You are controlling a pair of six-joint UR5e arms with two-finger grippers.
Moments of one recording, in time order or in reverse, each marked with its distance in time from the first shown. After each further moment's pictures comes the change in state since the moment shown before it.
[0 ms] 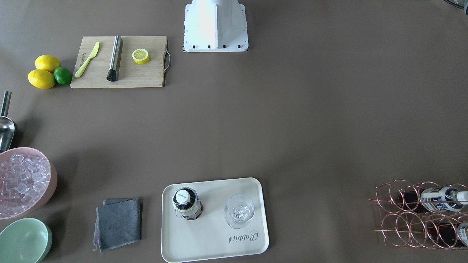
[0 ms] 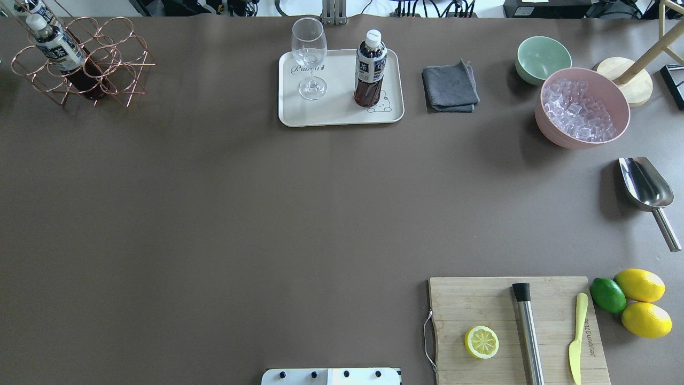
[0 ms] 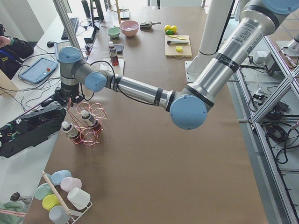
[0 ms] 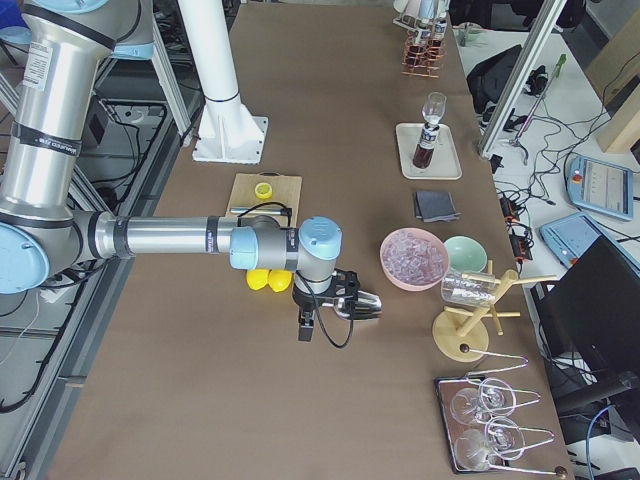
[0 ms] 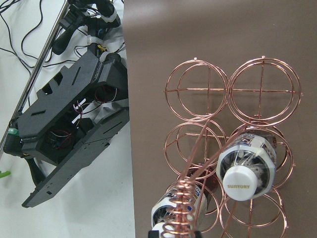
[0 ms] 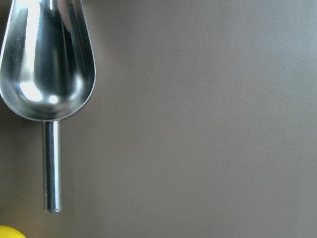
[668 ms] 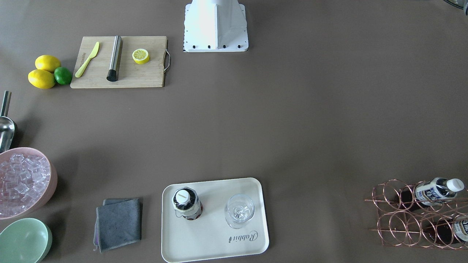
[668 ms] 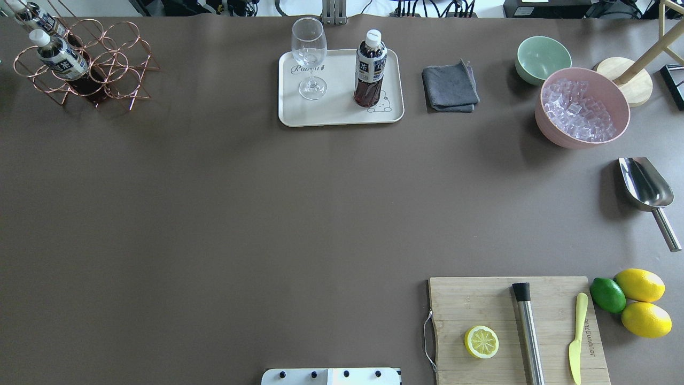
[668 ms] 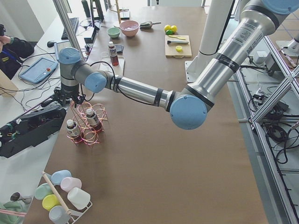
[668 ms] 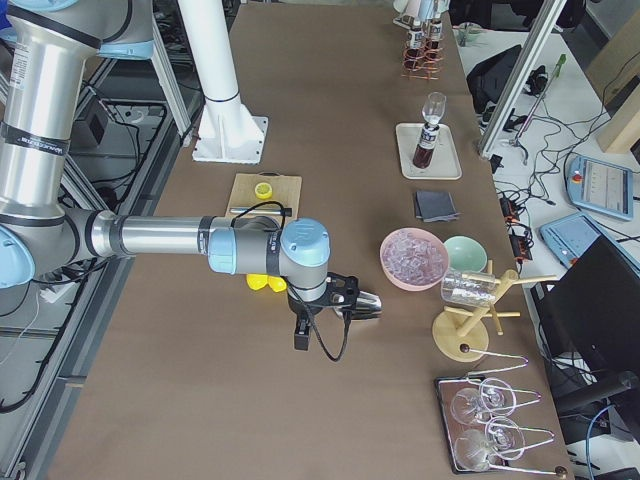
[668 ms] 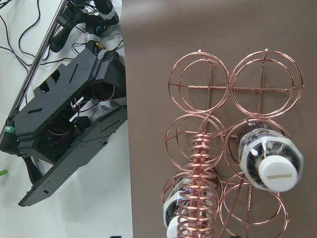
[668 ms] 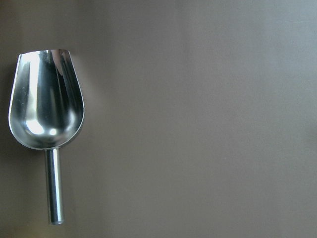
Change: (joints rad) left arm 0.001 0.001 0.006 -0.002 0.000 -0.003; right arm 0.160 -0.006 0.026 0.001 0.033 -0.010
